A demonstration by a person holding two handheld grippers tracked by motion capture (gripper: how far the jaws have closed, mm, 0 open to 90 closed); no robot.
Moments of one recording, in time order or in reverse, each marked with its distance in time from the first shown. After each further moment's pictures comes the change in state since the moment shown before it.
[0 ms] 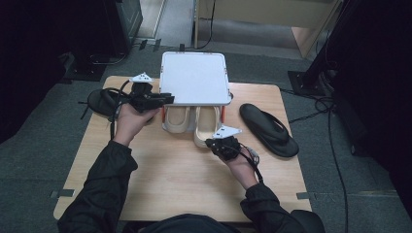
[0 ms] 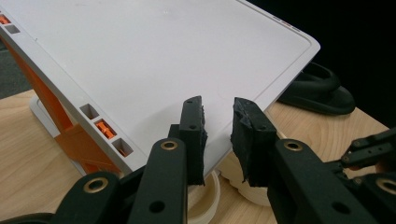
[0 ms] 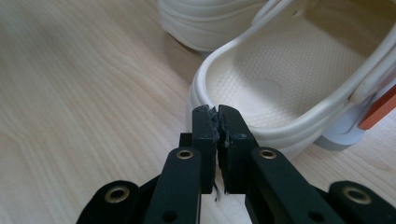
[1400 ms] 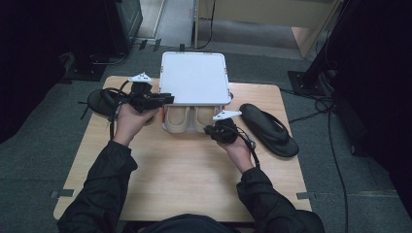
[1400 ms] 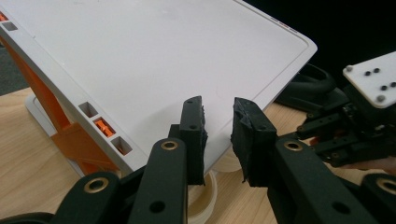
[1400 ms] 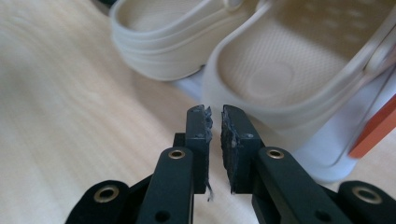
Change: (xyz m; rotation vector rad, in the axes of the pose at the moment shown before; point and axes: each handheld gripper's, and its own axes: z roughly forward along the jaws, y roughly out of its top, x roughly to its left) left arm 0.002 0.000 -0.001 -0.001 -0.014 -0.016; right arm -0.039 0.023 0.027 0.011 0.042 0.126
